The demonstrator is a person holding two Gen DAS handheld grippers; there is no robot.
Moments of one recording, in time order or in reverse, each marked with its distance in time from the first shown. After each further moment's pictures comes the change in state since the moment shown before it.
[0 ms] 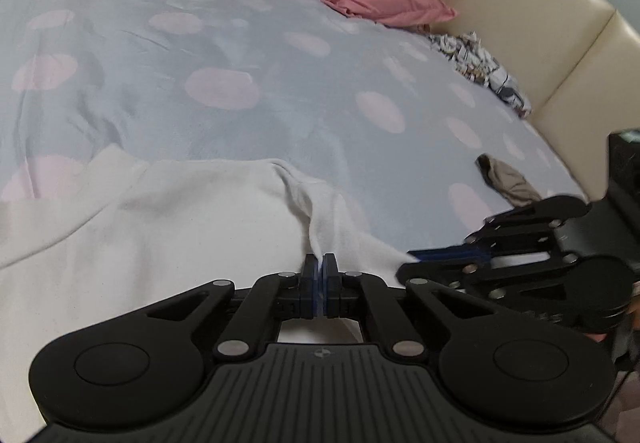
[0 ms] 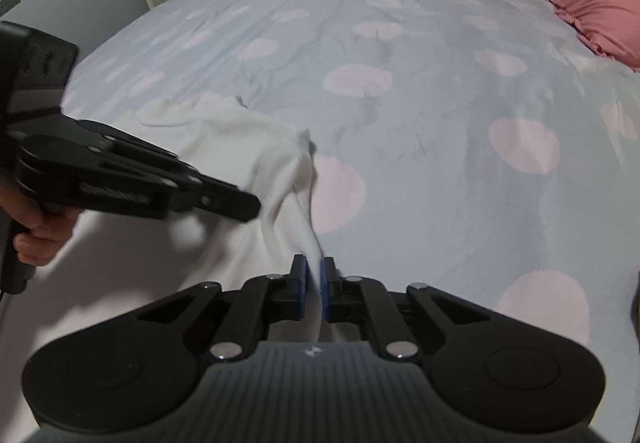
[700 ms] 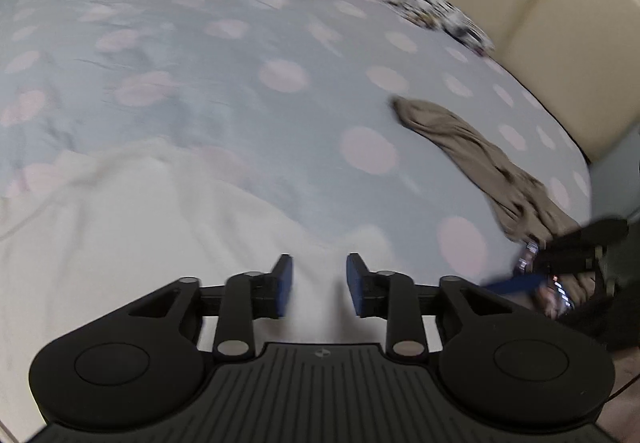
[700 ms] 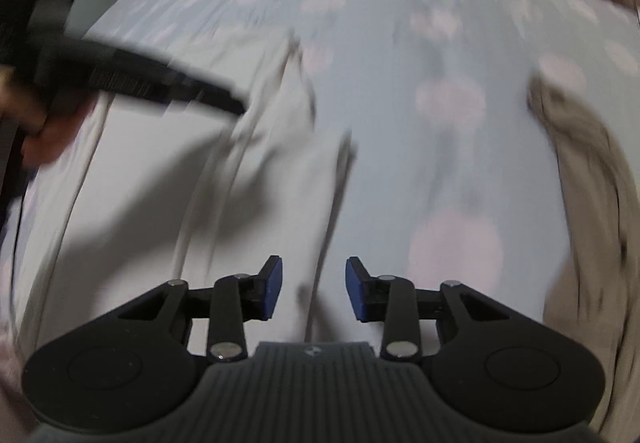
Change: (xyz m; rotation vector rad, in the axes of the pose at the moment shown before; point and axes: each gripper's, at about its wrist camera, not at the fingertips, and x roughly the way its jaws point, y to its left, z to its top) left arm -0.045 -0.132 -0.020 0.150 0.144 0.047; right arm -0.157 0.025 -0.122 0.136 0.168 -0.023
